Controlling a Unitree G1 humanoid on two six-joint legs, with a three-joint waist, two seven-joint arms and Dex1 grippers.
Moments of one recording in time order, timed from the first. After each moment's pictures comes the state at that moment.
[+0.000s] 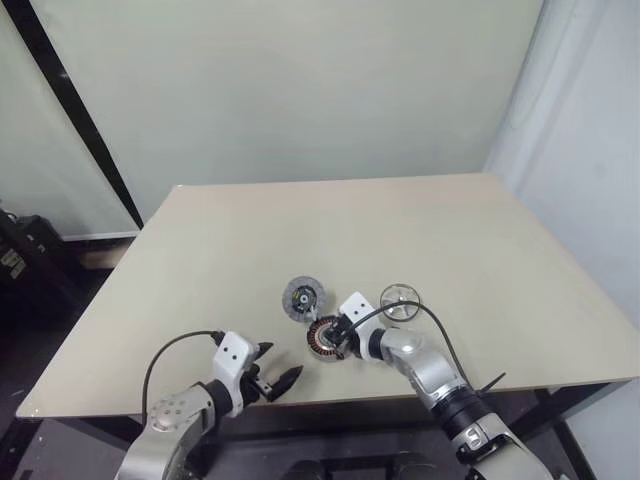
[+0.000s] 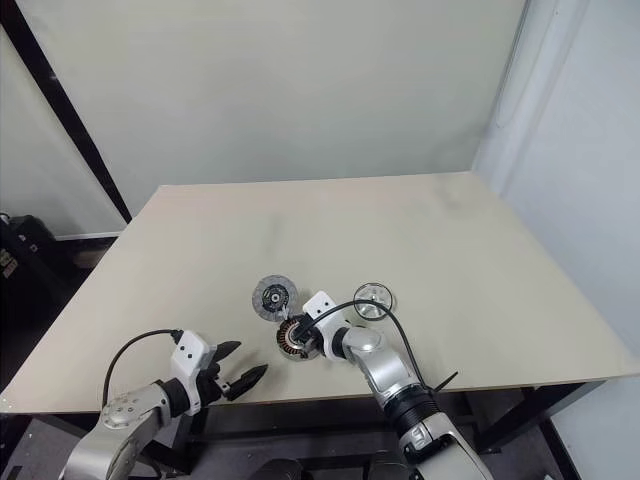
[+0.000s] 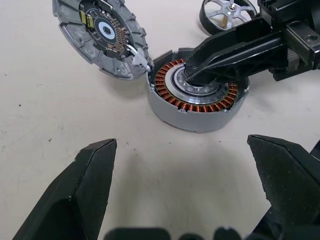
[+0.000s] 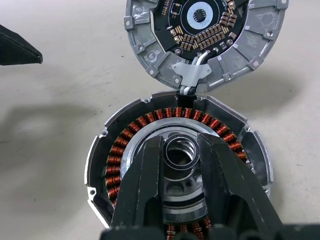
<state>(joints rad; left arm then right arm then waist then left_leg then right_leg) 0.21 0.46 -0.01 -0.18 -0.29 0.31 -0.66 -0.42 -0.03 0.37 0.42 -0.01 0.35 0.58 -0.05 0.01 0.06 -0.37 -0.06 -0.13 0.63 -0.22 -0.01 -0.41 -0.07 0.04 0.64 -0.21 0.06</state>
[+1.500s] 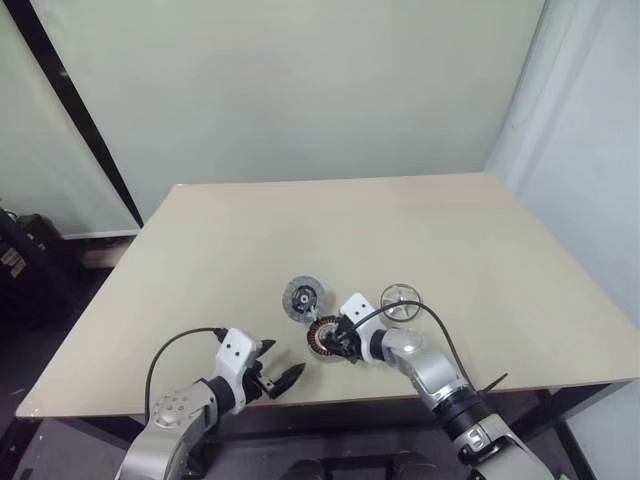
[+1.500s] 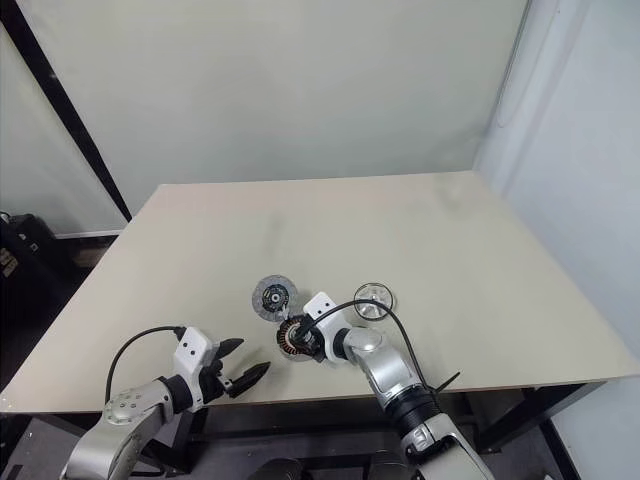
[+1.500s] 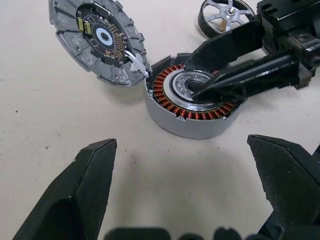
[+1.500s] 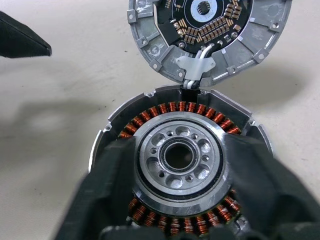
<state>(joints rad) 0.19 0.46 -0.01 -0.19 -0.29 0.33 -0.66 -0.41 -0.03 0.37 0.37 0.00 0.40 0.59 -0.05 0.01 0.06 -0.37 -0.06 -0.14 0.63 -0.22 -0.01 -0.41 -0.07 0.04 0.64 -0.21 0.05</state>
